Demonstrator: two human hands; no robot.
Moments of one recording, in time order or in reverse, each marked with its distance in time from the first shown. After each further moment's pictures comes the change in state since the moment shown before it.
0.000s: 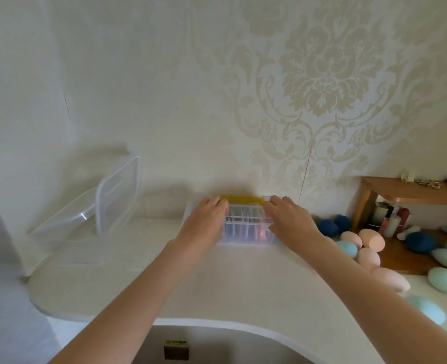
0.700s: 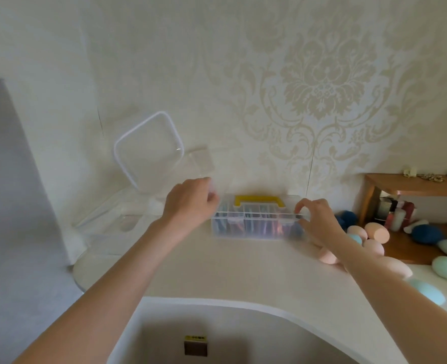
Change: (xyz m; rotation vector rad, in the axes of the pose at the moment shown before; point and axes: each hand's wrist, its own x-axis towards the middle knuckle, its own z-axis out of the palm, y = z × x) left_hand -0.032 -0.004 -0.078 -0.050 0.157 -0.228; right_hand -0.024 0.038 0.010 0.503 0.021 0.311
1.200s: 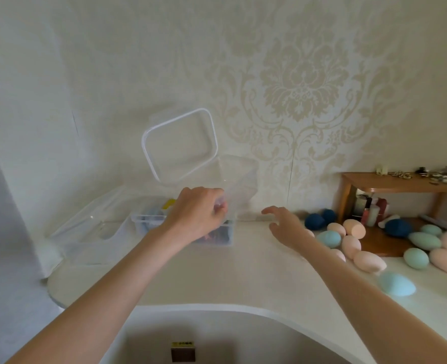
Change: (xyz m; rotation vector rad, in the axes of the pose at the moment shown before) left_hand -0.005 0.027 0.006 -0.098 -0.046 0.281; right_hand -0.011 -0.020 0.016 0.167 -0.165 -0.003
